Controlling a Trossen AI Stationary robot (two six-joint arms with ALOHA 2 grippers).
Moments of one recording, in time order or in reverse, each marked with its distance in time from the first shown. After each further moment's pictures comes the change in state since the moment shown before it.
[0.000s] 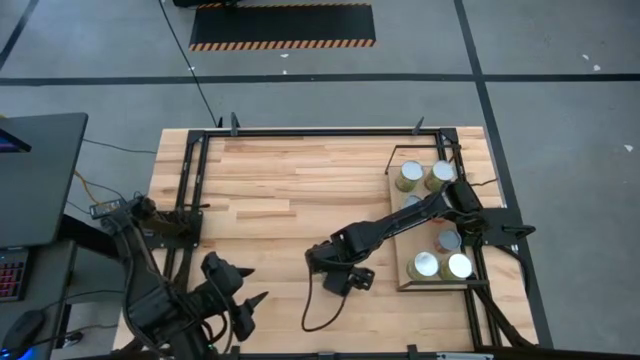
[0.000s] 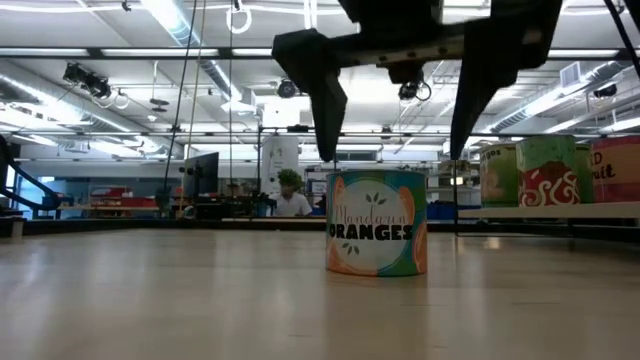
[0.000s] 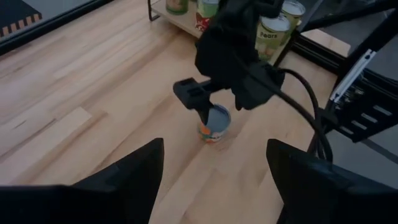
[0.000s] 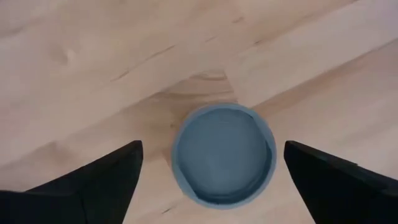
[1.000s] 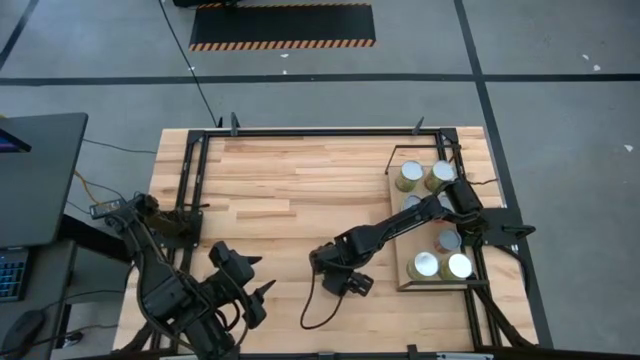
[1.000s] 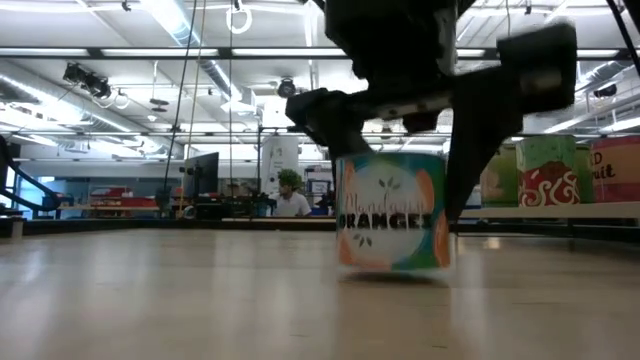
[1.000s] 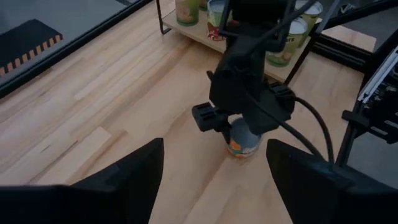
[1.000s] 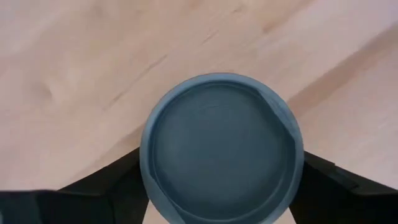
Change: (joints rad) left arm 0.073 0.000 0.000 0.000 -0.008 0.135; right arm -0.007 -0.005 -0.176 0.224 -0.057 0.193
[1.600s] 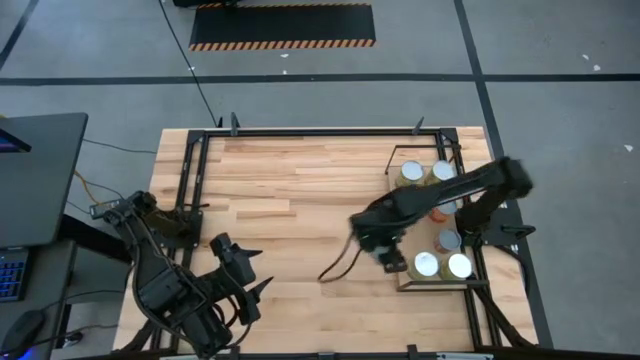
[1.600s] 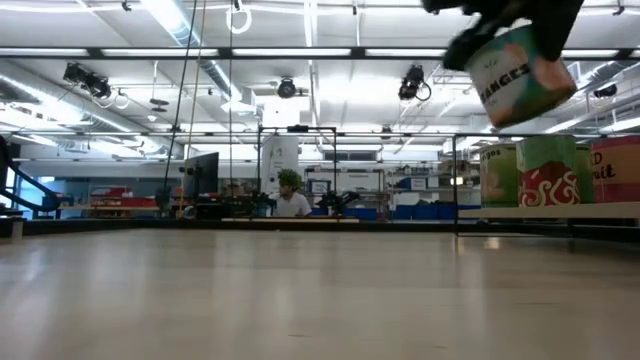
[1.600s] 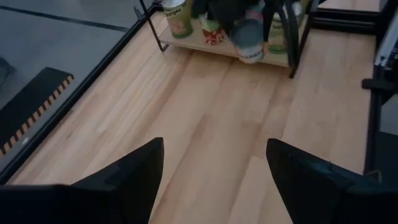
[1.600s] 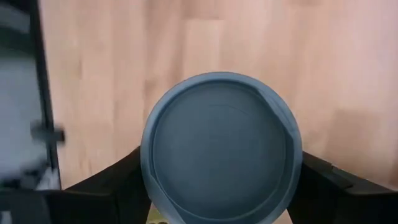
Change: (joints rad) left arm 0.021 -0.029 0.000 0.000 -0.014 0.291; right arm -0.064 -0.446 -0.098 -0.536 0.044 0.775
